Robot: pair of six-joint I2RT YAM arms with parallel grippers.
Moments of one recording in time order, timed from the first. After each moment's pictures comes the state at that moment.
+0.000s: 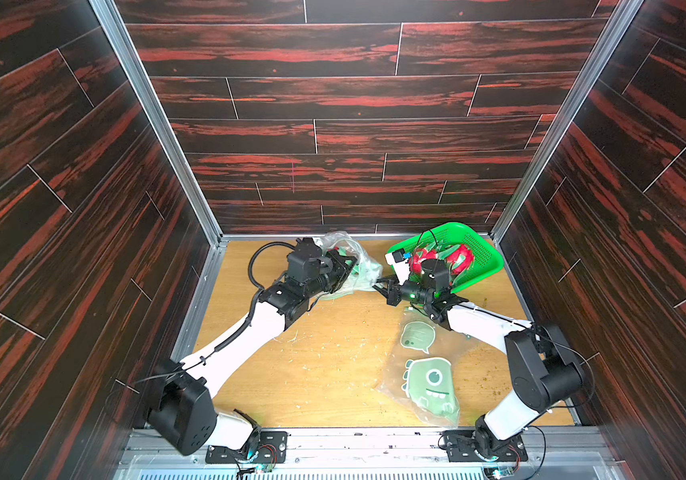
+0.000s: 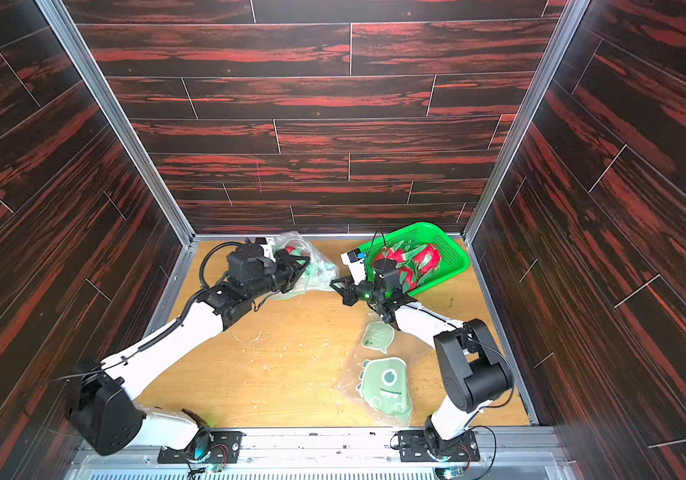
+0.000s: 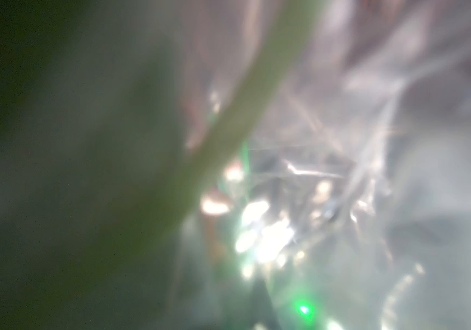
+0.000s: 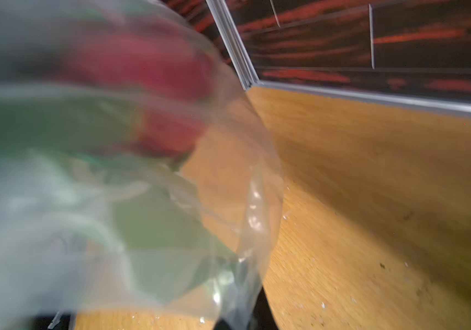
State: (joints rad) left arm -0.53 1.41 1.18 -0.02 0.21 -1.29; right arm 0.43 1.67 0.94 0.38 -0.66 0.22
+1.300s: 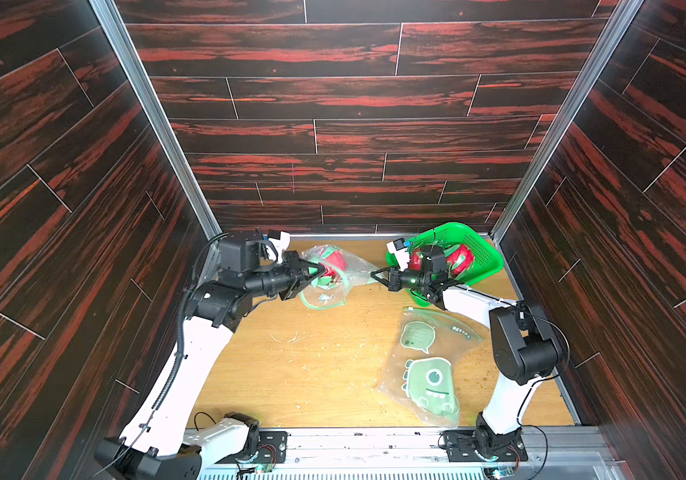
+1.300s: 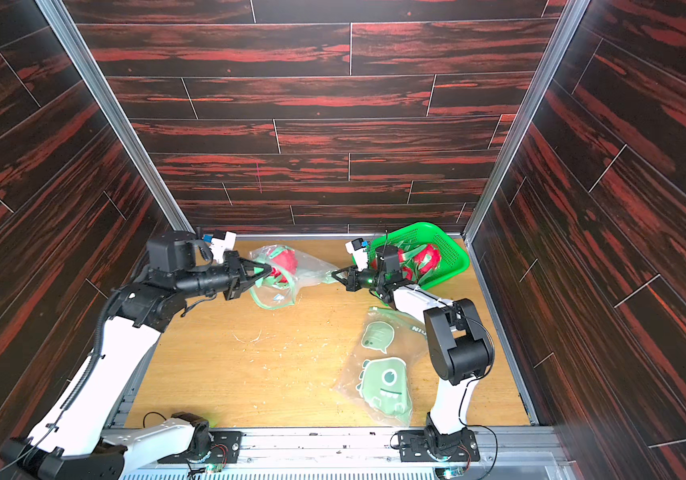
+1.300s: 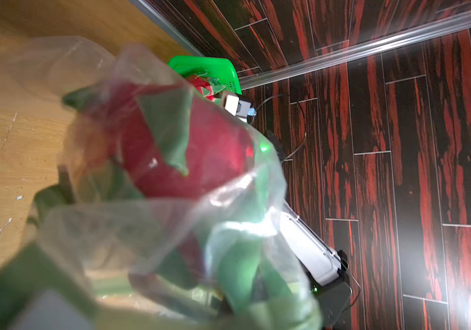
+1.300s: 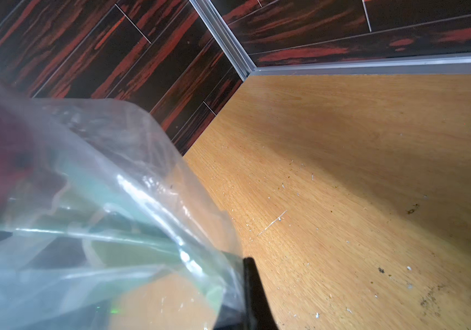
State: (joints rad) left arm -0.26 1.17 1.38 -0.64 0.71 -0.99; right arm 0.35 1.85 1.15 0.27 -0.80 0.32
